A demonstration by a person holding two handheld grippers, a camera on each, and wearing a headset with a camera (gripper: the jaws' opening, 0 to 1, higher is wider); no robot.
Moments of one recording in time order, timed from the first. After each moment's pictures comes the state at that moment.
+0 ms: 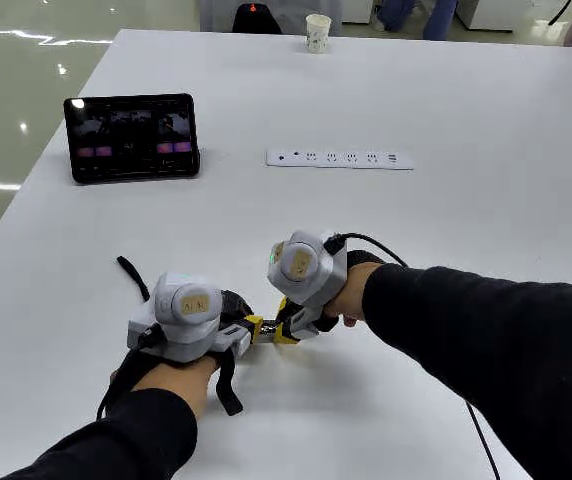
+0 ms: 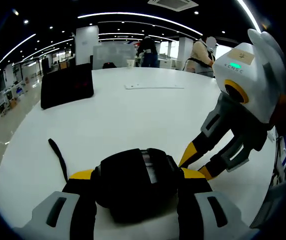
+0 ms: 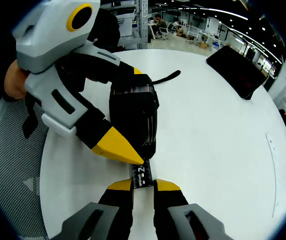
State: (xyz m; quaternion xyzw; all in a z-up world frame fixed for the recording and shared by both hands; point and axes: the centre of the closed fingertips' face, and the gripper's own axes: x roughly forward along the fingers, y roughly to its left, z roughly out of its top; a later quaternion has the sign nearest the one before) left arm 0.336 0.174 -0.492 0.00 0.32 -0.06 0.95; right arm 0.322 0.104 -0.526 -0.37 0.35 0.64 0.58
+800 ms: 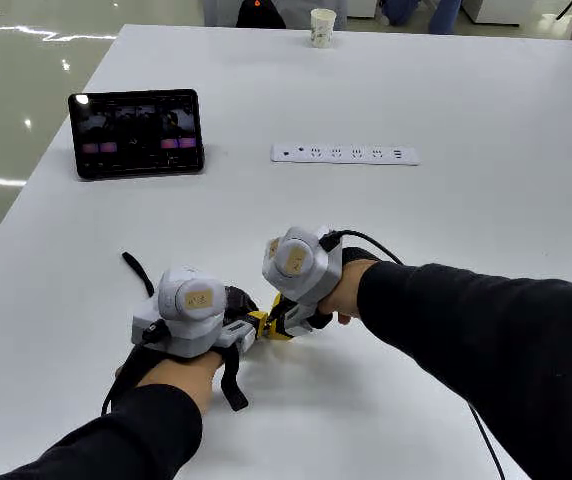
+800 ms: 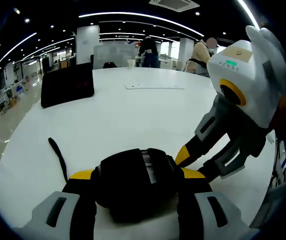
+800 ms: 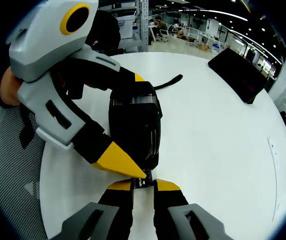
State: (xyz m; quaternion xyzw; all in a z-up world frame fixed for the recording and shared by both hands) left arm 0.336 0.174 -0.492 -0.01 0.32 -0.06 0.95; right arm 0.319 0.120 -0.526 -0.37 0.34 0.64 0.58
